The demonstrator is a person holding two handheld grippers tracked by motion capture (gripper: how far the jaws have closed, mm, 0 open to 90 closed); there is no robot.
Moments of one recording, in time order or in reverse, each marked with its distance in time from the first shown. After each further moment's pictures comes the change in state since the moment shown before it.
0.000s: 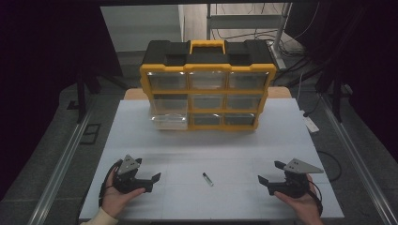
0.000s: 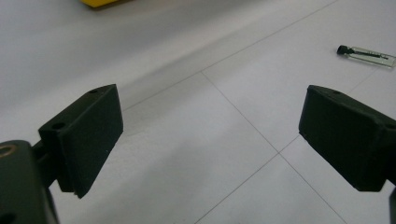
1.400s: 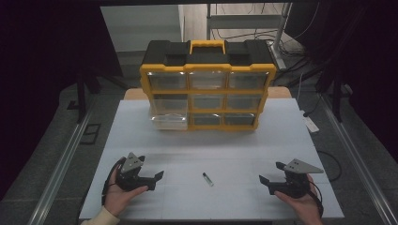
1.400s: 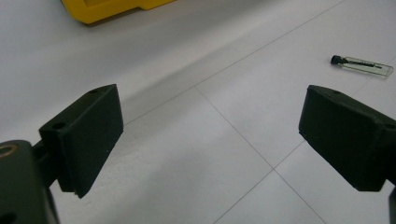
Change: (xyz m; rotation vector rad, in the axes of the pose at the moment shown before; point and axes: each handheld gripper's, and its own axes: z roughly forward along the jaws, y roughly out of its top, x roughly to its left) left arm -0.004 0.010 0.003 -0.021 -0.003 0.027; right arm -0.001 -0.001 0.000 0.018 -0.030 0.013
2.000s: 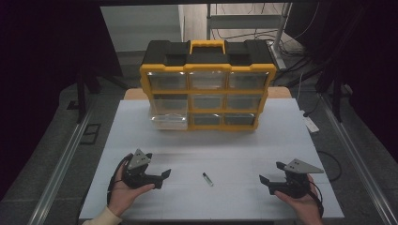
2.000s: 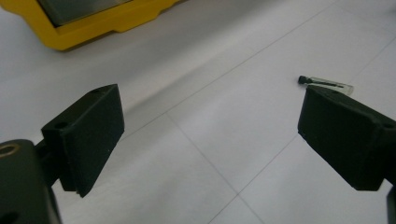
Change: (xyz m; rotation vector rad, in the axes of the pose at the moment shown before) left arm -0.020 0.028 0.002 0.020 -0.042 0.026; right arm 0.000 -0.001 -0.001 0.005 -0.013 0.006
